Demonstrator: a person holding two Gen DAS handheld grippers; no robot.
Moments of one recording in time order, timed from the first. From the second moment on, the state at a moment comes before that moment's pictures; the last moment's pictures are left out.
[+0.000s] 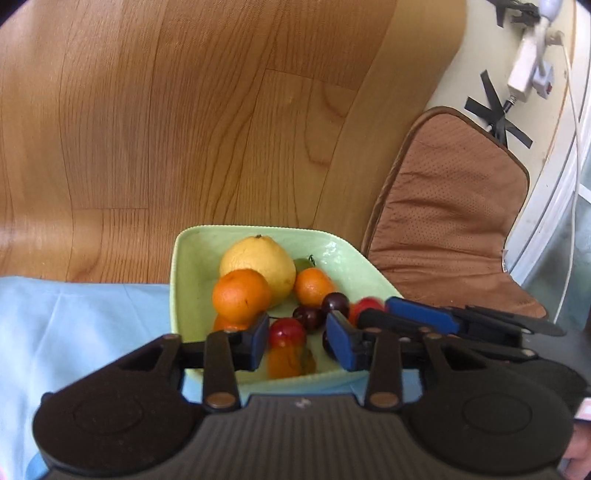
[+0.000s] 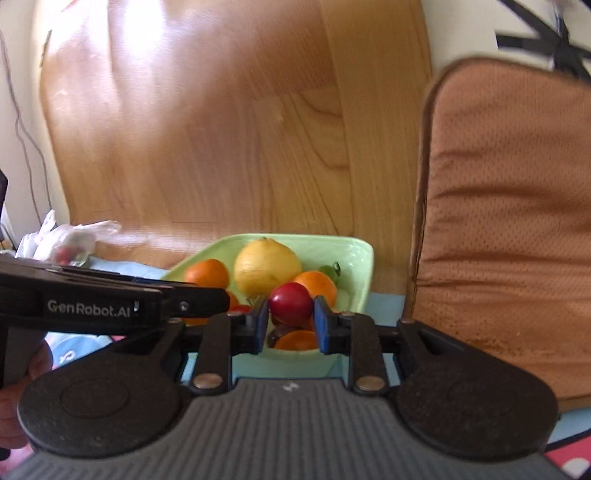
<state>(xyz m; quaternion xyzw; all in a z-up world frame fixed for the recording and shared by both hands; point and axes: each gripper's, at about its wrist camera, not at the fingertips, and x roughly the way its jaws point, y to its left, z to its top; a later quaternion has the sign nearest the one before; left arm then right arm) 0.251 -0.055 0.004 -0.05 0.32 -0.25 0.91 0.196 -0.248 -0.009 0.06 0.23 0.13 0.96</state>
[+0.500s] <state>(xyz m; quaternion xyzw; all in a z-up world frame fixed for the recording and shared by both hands) 0.168 0.005 -0.006 -0.06 0.33 -0.24 0.91 0.149 -0.220 0.008 0.04 0.26 0.22 0.94</state>
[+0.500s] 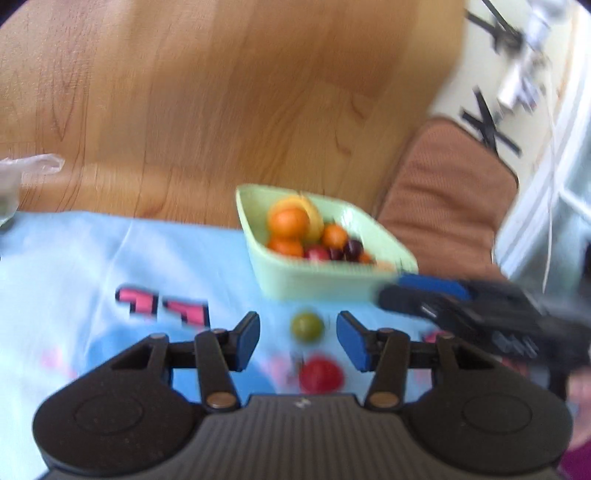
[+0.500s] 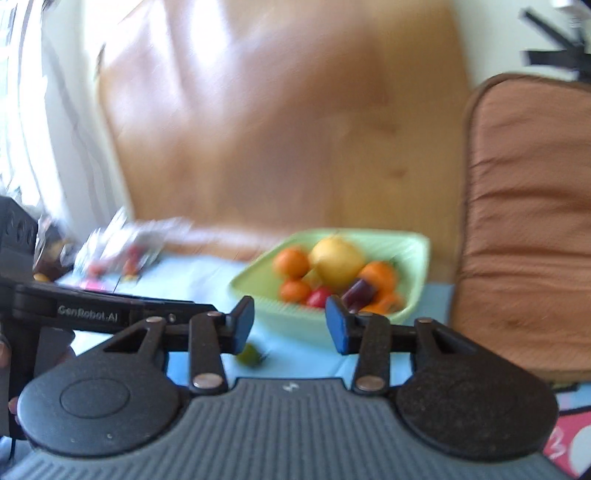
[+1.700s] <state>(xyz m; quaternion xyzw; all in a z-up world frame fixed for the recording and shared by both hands) -0.014 -0.019 -0.030 0.01 0.30 -0.29 0.91 -0.020 -0.223 -0.025 -0.01 0.29 0.23 0.93</state>
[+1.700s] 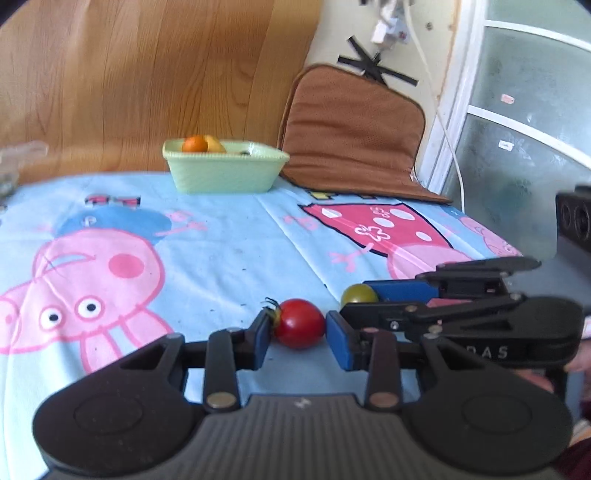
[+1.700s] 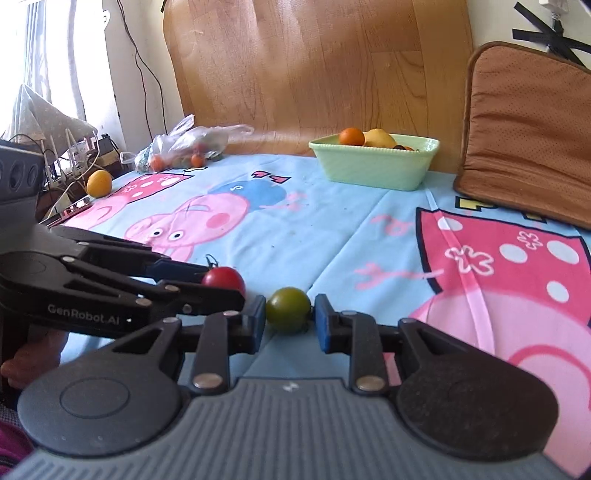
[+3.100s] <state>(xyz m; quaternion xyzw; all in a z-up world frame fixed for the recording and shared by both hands) -0.015 -0.017 -0.029 0.01 0.29 -0.27 0.92 -0.038 -0.207 -0.028 -0.05 0.28 0.19 0.94</state>
